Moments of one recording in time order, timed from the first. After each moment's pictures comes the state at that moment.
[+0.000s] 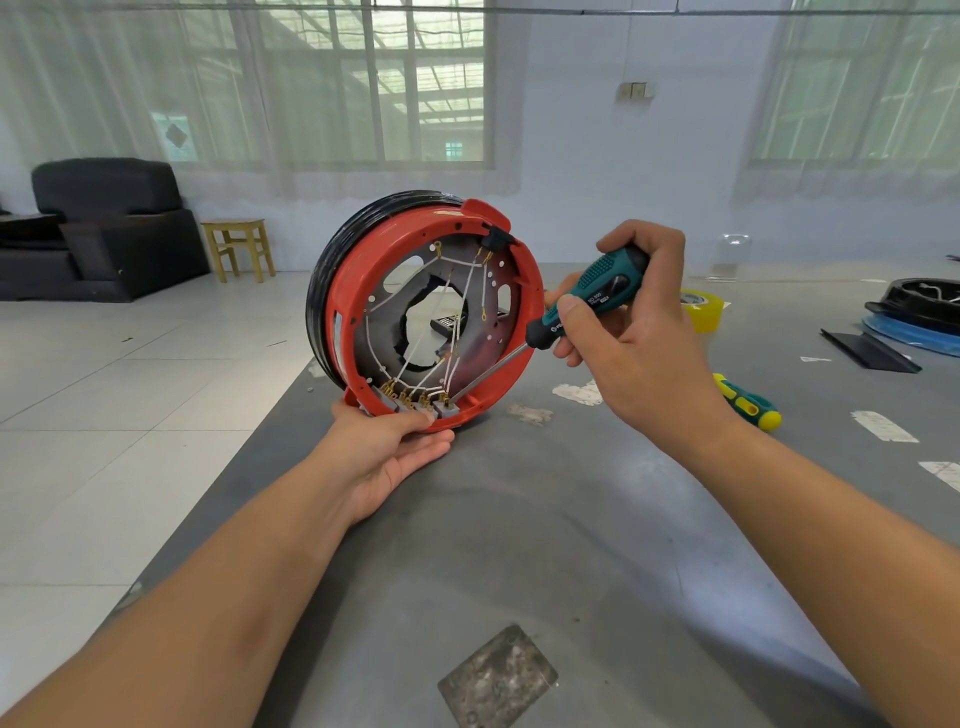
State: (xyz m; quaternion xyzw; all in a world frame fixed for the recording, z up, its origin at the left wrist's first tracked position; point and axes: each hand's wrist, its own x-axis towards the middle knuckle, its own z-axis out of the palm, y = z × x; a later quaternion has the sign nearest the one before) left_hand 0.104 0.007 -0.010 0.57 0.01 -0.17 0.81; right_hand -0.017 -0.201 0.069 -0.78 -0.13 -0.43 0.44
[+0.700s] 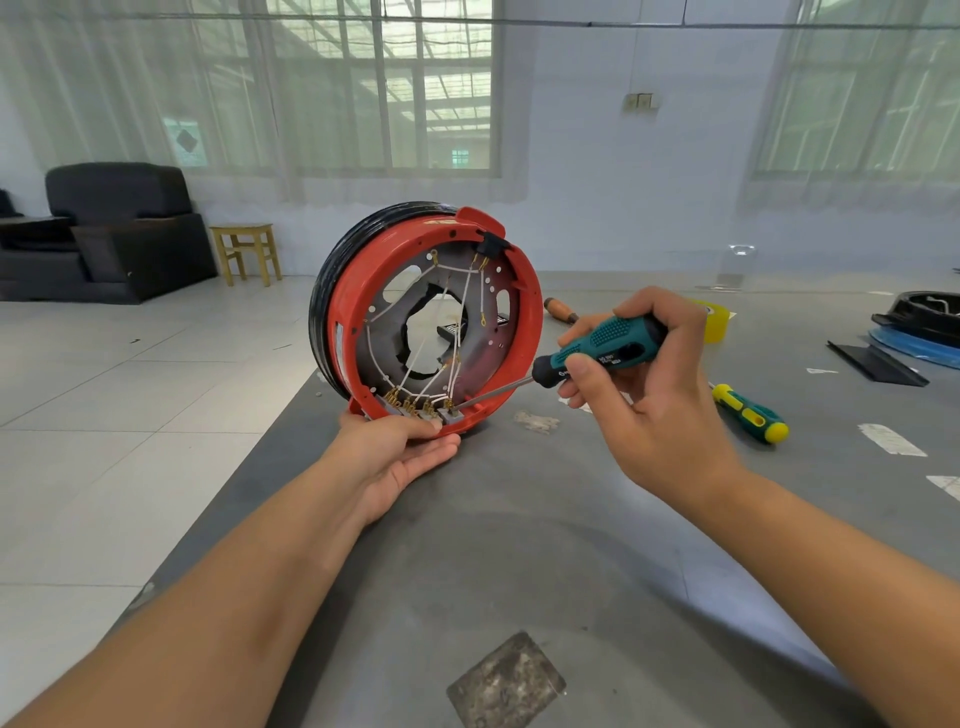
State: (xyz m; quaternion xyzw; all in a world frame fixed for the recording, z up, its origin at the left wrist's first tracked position) left_hand 0.111 0.006 -0.010 0.54 0.04 -0.18 0.82; right_hand -0.030 -0.200 0.037 -0.76 -0.22 -0.45 0.40
